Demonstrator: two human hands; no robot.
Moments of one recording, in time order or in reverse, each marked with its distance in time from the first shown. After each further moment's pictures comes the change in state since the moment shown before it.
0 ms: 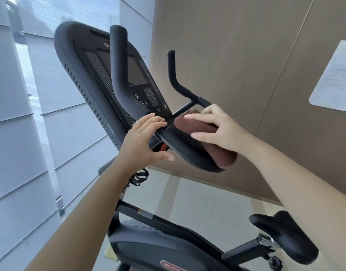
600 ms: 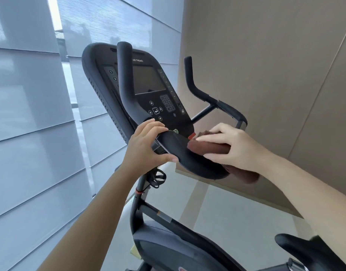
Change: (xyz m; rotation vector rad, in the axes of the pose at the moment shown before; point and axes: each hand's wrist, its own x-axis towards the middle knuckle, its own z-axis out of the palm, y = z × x) left_hand 0.005 0.035 0.006 0.204 0.057 -0.127; right_hand -0.023 0.050 -0.014 0.021 -0.024 -0.229
